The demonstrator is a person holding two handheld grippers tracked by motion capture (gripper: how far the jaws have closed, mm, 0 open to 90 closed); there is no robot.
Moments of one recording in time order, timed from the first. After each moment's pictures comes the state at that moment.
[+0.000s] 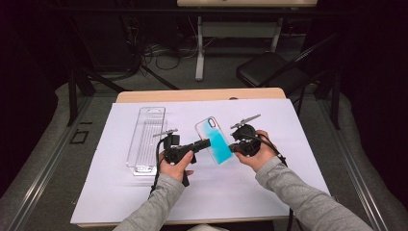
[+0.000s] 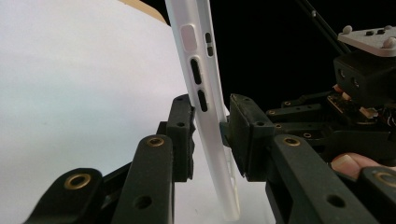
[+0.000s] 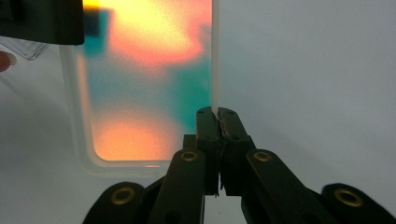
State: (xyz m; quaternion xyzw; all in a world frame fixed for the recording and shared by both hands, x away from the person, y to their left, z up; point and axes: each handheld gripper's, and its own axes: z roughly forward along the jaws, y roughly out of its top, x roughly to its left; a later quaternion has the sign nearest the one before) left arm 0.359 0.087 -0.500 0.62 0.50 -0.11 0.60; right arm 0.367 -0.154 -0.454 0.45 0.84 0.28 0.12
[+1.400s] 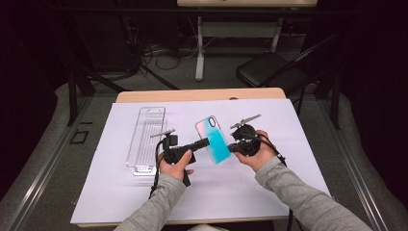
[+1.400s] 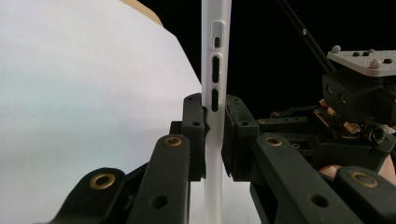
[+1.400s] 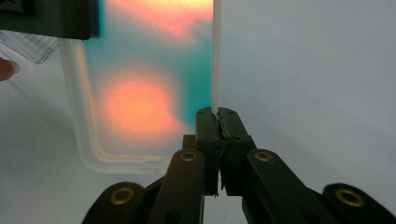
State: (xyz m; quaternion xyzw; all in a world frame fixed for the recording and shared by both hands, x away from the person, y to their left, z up) left arm 0.360 0.090 -0.504 0.58 0.51 -0.14 0.62; right arm 0.369 -0.154 -0.456 0.45 0.84 0.30 0.11
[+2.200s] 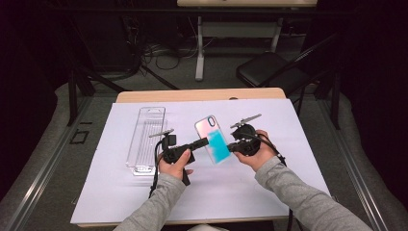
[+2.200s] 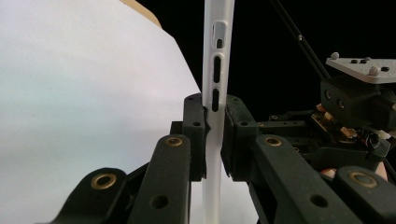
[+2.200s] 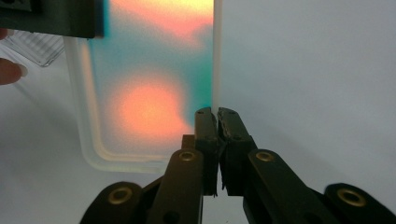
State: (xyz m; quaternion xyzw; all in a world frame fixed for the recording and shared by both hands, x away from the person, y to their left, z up) left arm 0.362 0.094 -0.506 0.57 0.52 -0.15 0.62; right arm 0.369 -0.154 -0.456 0.45 0.84 0.30 0.10
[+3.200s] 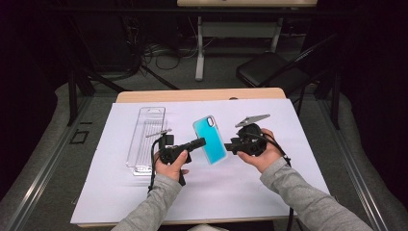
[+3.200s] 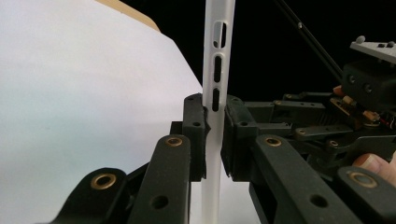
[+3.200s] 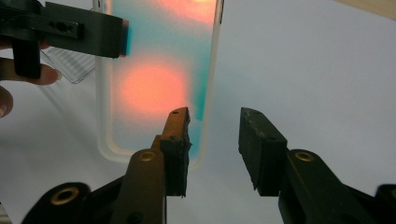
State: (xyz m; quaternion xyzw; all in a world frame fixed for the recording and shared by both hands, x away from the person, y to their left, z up) left arm 0.359 0.103 -0.500 0.60 0.49 -0.11 0.62; right arm 0.361 -0.166 -0.443 0.40 0.83 0.37 0.12
